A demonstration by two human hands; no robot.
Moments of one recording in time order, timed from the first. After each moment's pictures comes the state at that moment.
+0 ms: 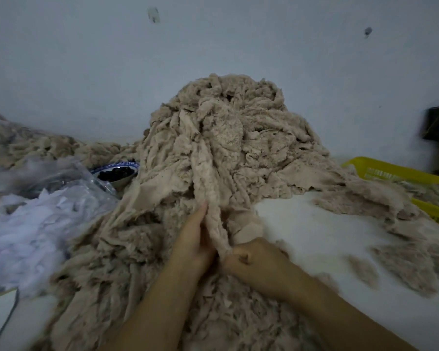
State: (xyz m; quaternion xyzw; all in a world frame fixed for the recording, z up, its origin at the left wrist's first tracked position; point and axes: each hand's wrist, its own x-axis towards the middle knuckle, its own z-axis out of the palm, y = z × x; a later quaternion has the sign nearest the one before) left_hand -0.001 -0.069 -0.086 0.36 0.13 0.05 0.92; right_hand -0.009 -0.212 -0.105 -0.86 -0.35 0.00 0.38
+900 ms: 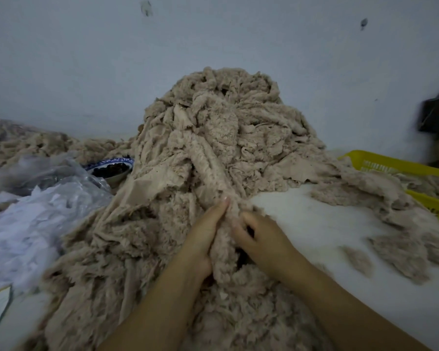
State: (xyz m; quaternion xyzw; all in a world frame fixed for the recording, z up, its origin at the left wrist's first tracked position) left_hand -0.016 -0.081 -0.075 0.46 0.04 -0.11 0.88; right_hand -0.002 -0.214 -0.100 -0.83 -0.29 -0.11 0.46
